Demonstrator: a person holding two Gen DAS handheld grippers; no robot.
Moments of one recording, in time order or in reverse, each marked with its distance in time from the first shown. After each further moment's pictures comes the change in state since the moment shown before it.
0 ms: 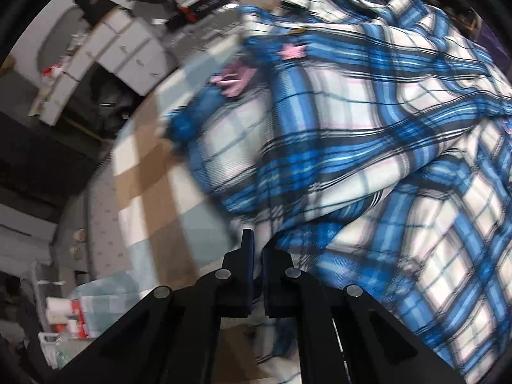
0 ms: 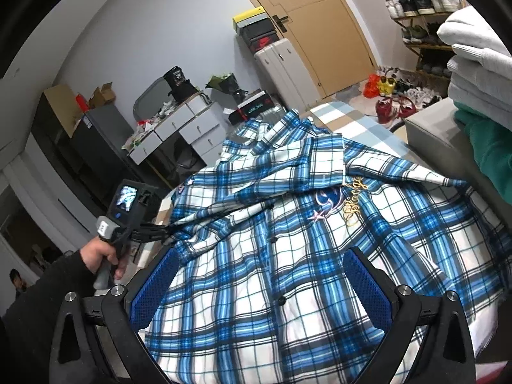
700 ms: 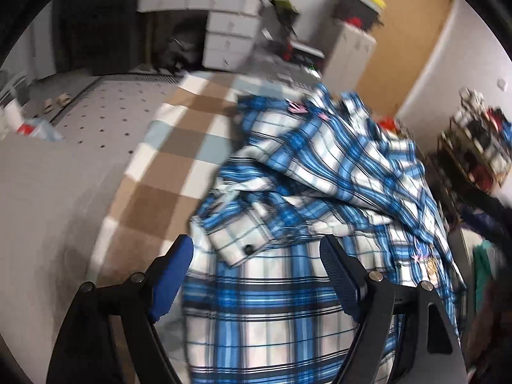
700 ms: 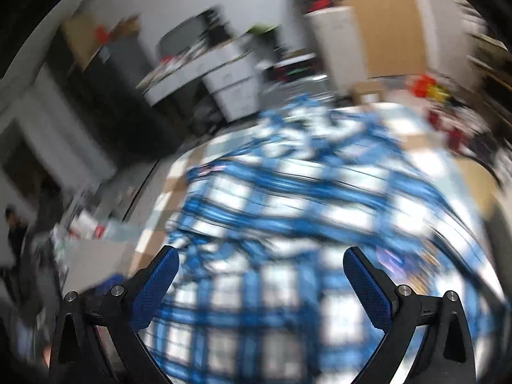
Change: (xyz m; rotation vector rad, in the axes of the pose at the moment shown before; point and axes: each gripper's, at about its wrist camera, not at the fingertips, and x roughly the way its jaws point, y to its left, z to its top) left arm -0.092 -0.017 -0.098 -0.795 -0.256 -0.253; right arm 0.168 0.126 0.096 -0.317 0.313 0.073
